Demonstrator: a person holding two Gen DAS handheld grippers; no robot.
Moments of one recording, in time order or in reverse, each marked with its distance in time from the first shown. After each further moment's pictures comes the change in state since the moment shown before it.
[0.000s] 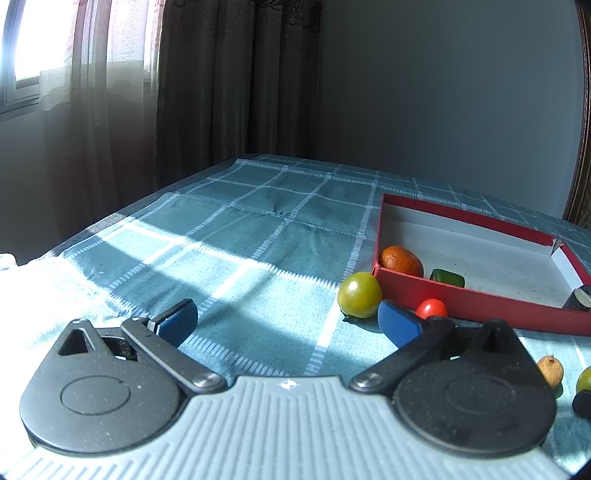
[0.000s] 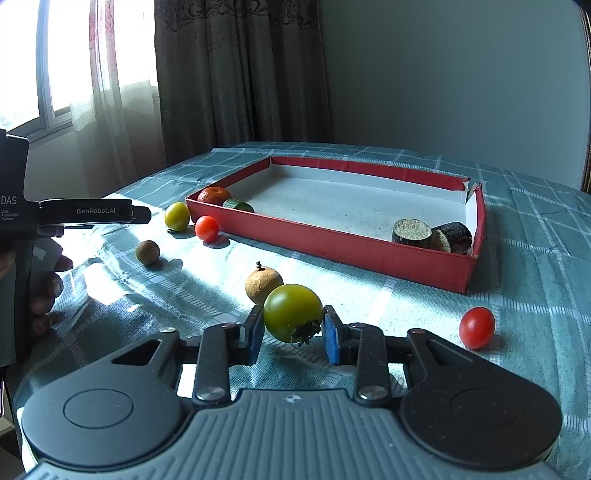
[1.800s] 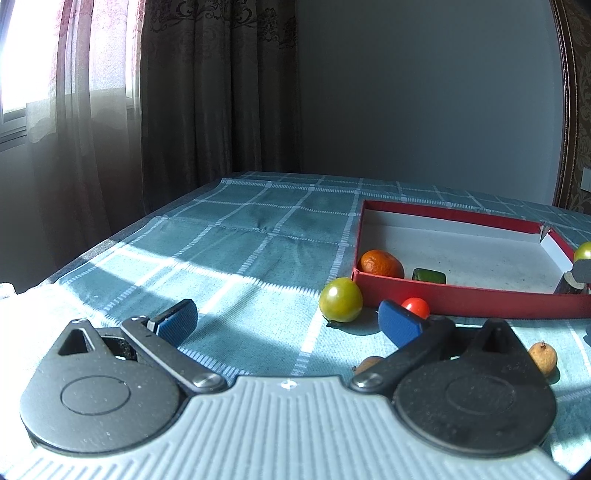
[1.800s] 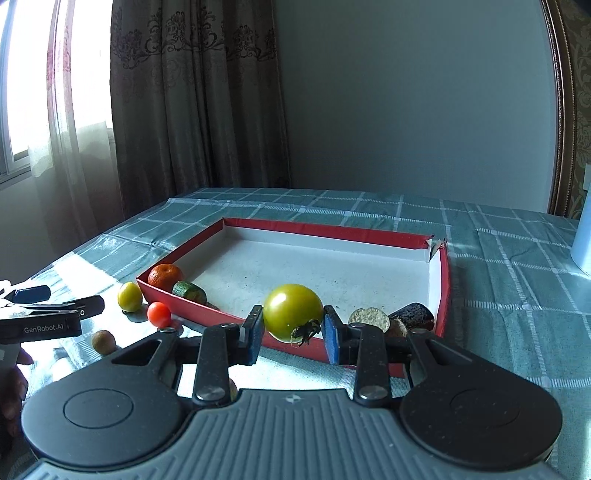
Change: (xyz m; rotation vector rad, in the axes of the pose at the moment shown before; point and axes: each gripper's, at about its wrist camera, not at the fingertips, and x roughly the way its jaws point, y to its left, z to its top) left arm -0.007 -0.015 -0.003 0.087 -0.053 -0.015; right arm 0.014 -0.021 0.062 0.065 -0.099 -0.118
